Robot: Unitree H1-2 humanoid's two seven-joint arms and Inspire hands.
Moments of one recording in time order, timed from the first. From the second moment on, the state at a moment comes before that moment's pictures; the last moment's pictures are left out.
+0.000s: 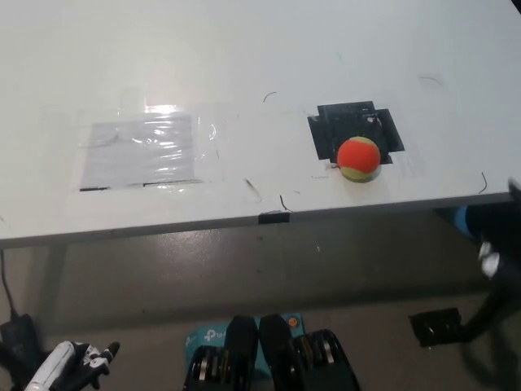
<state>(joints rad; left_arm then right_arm) -0.01 0.44 -0.11 0.21 0.14 0.15 -0.14 -0.15 -0.32 -0.01 -0.23 -0.27 0.21 -0.01</state>
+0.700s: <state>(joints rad) -0.02 0.44 -0.11 0.21 0.16 0.16 -0.16 -0.62 -0.31 0.15 0.01 -0.31 0.26 0.06</state>
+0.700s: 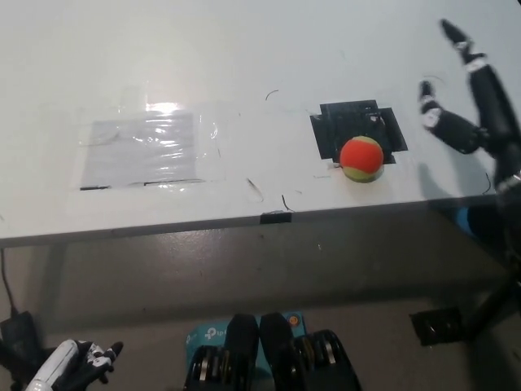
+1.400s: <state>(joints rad) -0.04 0.44 -0.11 0.21 0.16 0.19 -0.19 -0.81 -0.19 0.30 0.50 -0.47 0.26 0.00</state>
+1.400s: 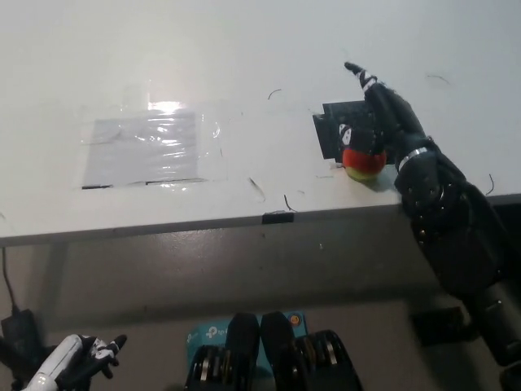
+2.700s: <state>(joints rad) -0.08 0.44 -0.13 0.20 0.19 0.18 -0.23 -0.71 -0.13 0.36 0.67 -0.55 0.11 -0.18</state>
